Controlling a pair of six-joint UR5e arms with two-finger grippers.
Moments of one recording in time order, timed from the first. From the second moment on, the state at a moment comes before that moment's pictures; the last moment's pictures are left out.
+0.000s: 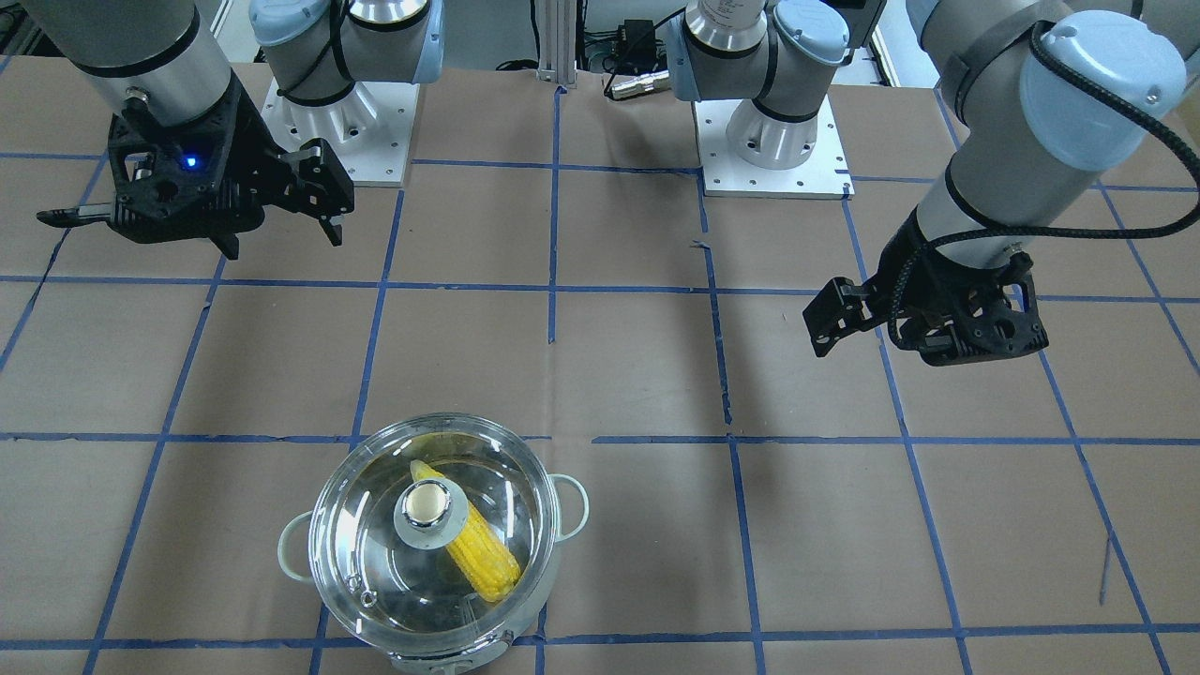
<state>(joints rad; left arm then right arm) -1.46 -1.73 -1.53 -1.46 1.55 -0.03 1.57 -1.51 1.50 -1.54 -1.52 -0.15</state>
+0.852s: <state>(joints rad) -1.46 -1.73 -1.53 -1.46 1.55 -0.03 1.57 -1.51 1.54 -1.61 -1.52 -0.15</state>
